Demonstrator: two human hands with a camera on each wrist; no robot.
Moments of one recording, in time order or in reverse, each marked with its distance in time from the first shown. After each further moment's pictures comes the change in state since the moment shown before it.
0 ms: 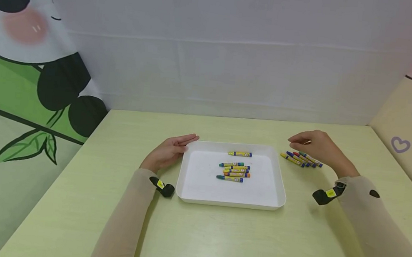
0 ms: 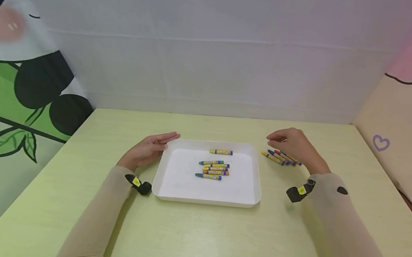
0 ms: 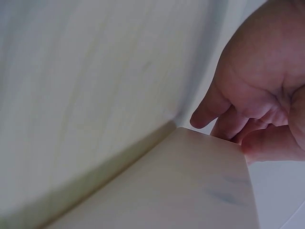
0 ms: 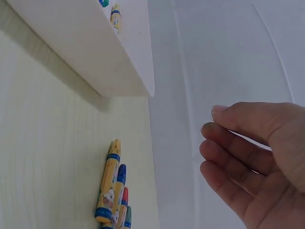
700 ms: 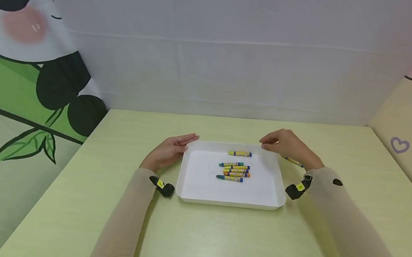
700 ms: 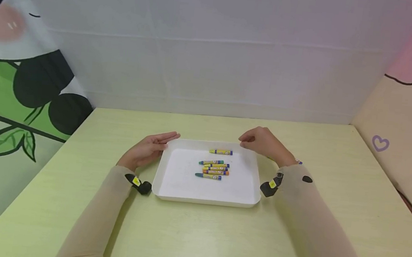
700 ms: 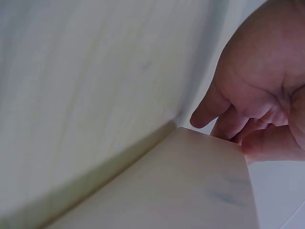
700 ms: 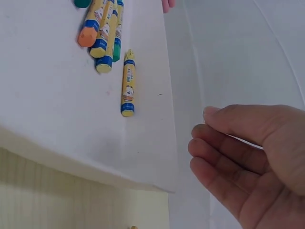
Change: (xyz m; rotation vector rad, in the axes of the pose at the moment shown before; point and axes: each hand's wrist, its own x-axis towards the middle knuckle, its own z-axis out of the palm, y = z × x) left_hand 0.002 -0.002 0.000 0.001 0.000 0.003; right_hand 0.039 -0.040 0.044 0.005 -0.097 -0.034
